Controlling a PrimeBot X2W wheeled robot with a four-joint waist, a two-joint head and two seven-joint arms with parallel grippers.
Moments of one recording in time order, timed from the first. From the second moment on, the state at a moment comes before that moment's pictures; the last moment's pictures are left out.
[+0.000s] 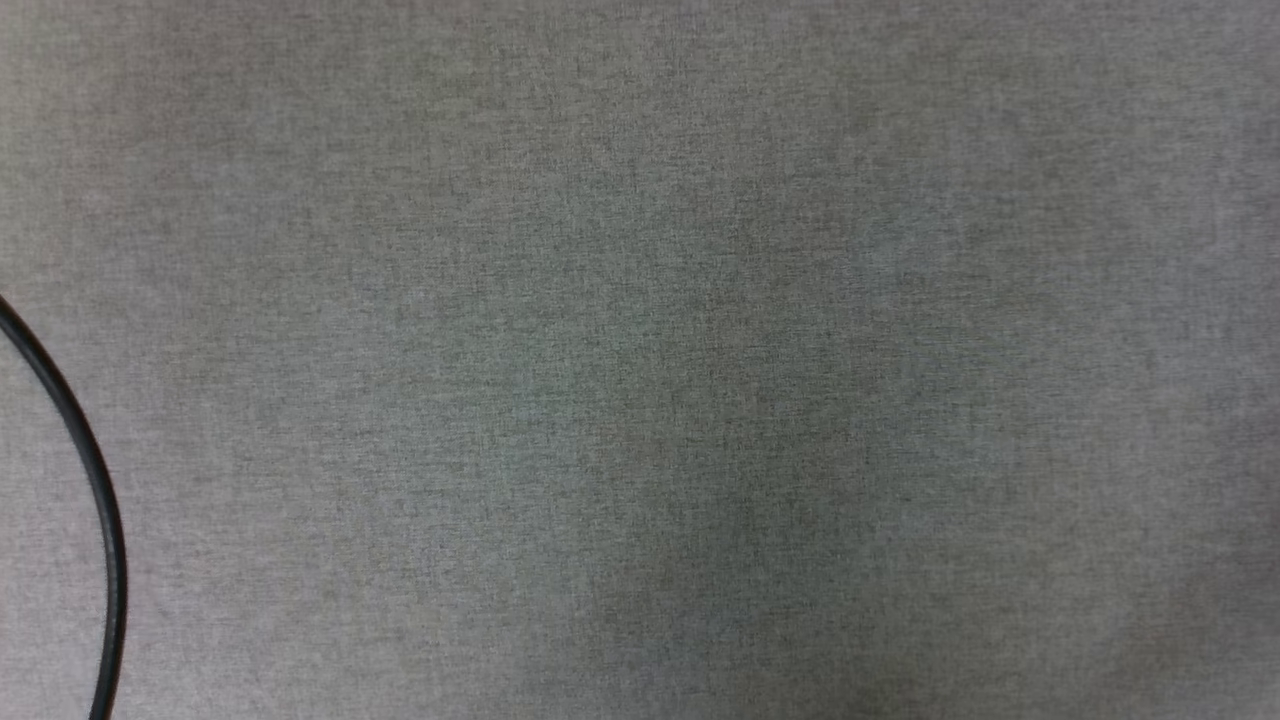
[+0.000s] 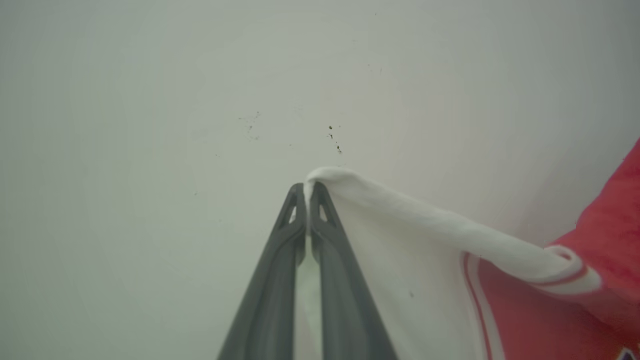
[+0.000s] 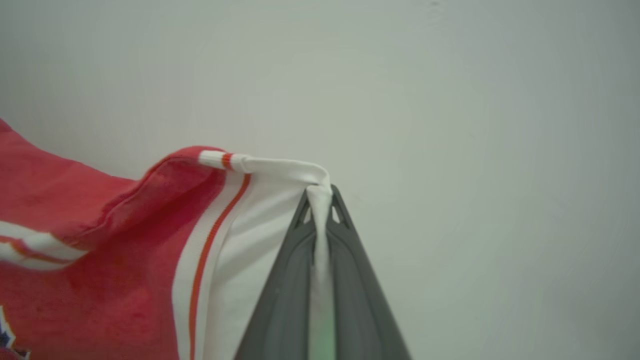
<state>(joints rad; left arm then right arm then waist) -1.99 0.49 -0.51 0.67 -0.42 -0.10 -0.17 -1.98 -0.51 0.50 0.71 0.20 0.13 -0.02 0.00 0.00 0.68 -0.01</state>
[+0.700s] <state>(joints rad) -1.54 0.53 -0.49 0.74 -0.59 -0.13 -0.26 -1.64 -0.38 0.70 0.96 0.30 0.13 -0.25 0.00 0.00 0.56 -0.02</state>
